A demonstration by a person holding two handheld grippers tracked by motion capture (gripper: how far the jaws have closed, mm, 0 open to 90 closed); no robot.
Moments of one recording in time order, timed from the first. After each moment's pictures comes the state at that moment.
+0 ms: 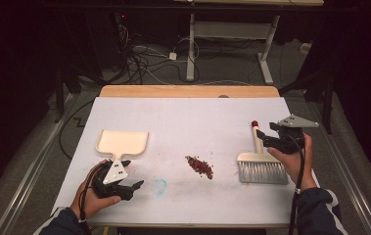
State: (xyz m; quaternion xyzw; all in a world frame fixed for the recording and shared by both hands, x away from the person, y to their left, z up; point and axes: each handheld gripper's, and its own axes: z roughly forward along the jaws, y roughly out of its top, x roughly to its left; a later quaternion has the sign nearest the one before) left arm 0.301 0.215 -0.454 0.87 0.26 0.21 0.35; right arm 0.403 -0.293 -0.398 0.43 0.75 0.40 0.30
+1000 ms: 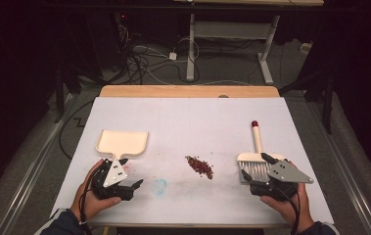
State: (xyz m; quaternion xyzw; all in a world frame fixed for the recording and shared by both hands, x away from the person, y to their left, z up) left arm 0.297 0.215 -0.453 0.86 0.27 0.24 0.34; right arm 0.294 -0.253 -0.430 0.32 0.78 0.43 0.33
